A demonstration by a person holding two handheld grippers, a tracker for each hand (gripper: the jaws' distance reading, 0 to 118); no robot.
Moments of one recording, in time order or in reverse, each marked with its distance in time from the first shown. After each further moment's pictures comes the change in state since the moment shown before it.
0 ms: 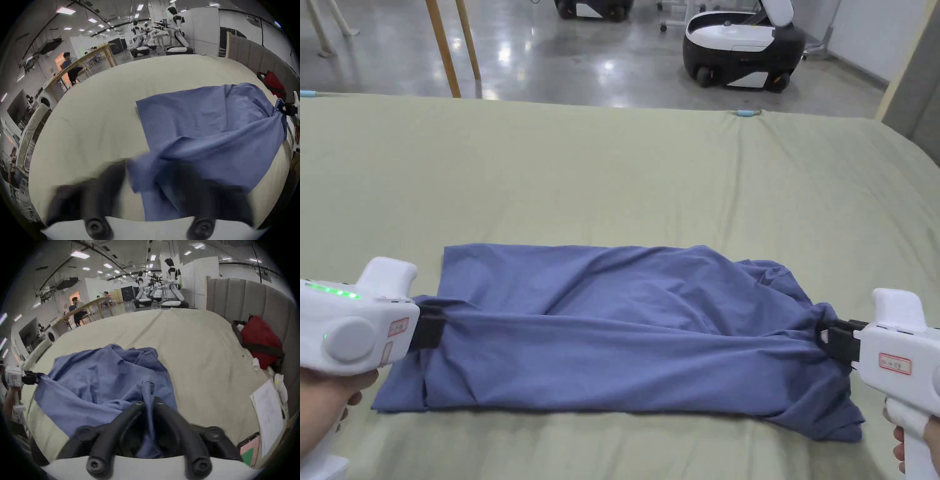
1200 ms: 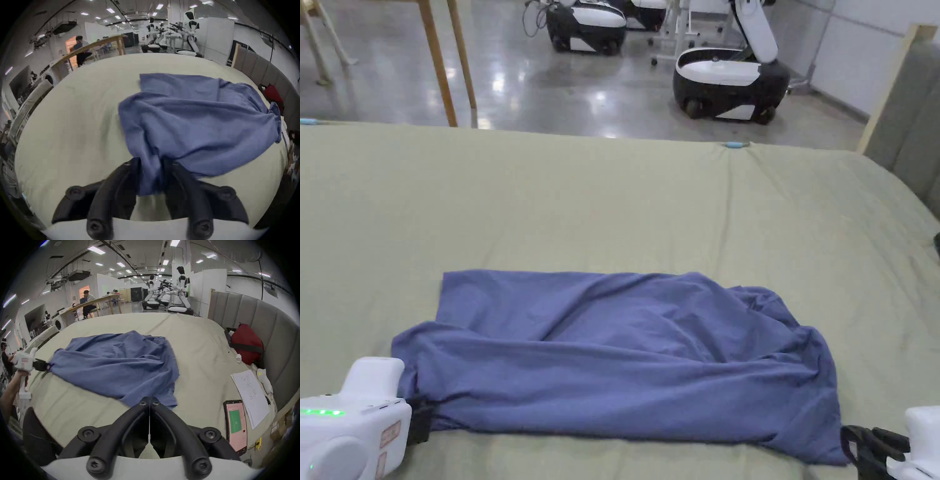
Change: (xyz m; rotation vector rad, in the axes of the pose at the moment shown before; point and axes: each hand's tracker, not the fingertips) left arm -0.003 -0.048 0.017 -0.011 -0.027 0.162; right arm -0.025 -0.076 0.086 0.010 -0.093 0.128
